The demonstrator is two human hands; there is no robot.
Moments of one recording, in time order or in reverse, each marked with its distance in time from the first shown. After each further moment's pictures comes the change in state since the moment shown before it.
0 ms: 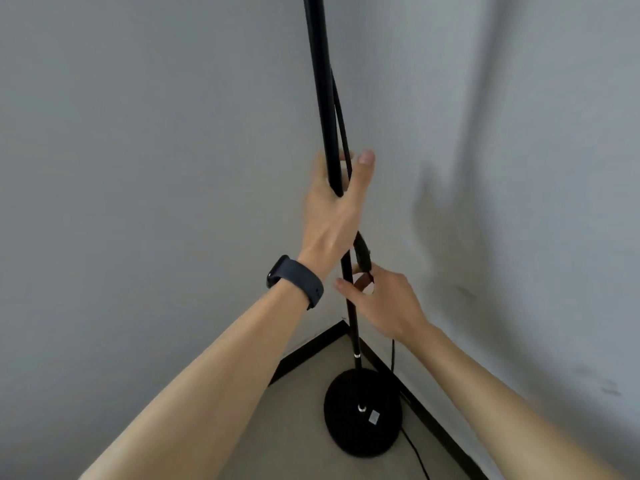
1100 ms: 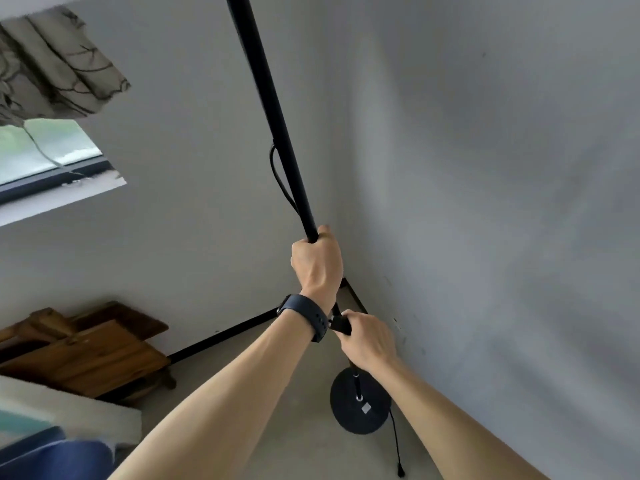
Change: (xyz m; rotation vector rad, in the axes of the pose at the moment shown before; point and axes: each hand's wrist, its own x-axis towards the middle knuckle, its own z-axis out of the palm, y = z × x) left_hand -0.096 0.479 0.001 0.049 0.514 -0.873; right_hand -0.274 -0.244 -0.261 -0.280 -0.352 0.026
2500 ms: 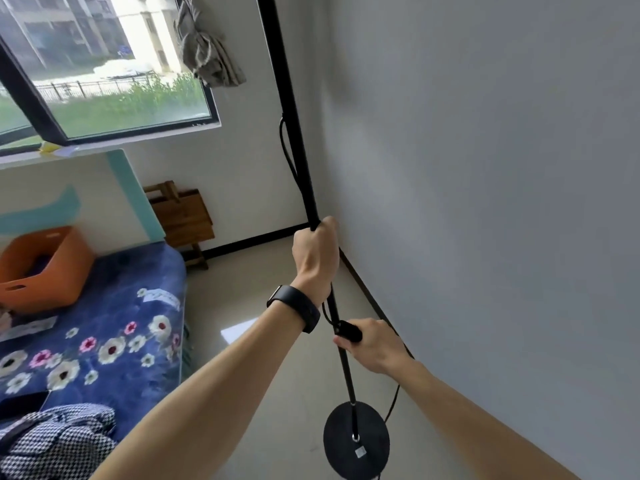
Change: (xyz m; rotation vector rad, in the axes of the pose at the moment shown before) left_hand -0.944 -0.279 -0.402 -0.079 -0.168 0.277; right_hand -1.066 0.088 0.011 0.059 -0.110 -0.062
